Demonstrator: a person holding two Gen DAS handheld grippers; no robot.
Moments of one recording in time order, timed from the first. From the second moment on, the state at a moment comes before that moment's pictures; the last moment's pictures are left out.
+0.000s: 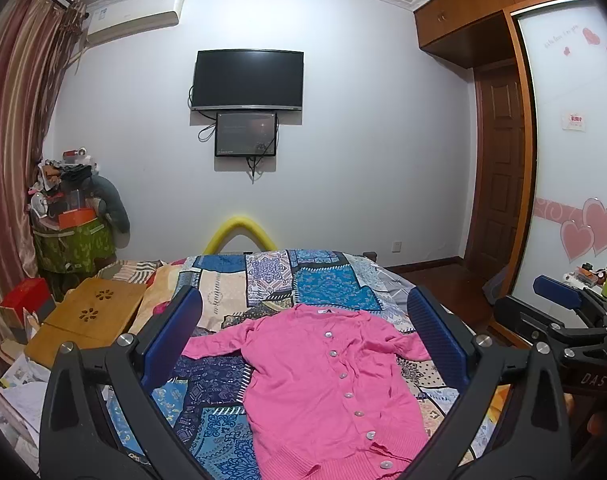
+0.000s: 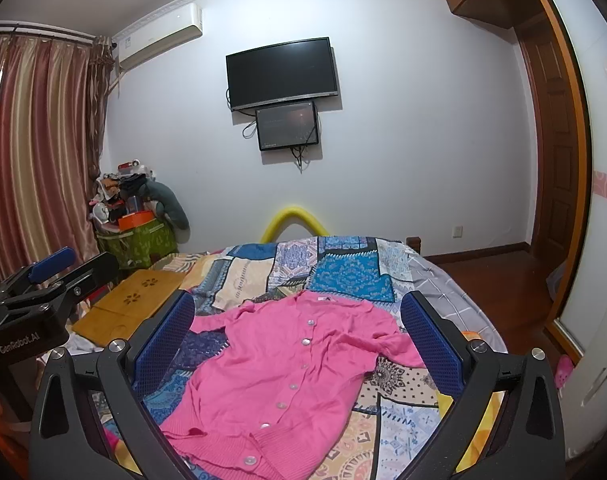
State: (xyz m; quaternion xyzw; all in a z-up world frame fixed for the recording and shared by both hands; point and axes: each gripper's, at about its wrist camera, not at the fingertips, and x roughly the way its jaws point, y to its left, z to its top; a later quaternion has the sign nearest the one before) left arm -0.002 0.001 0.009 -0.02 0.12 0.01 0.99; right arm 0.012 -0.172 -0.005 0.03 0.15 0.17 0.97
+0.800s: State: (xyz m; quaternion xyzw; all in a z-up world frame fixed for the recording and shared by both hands) left arm -0.002 0.002 0.005 -0.02 0.12 0.01 0.99; right arm 0.013 -0.171 -0.015 0.03 0.15 0.17 0.97
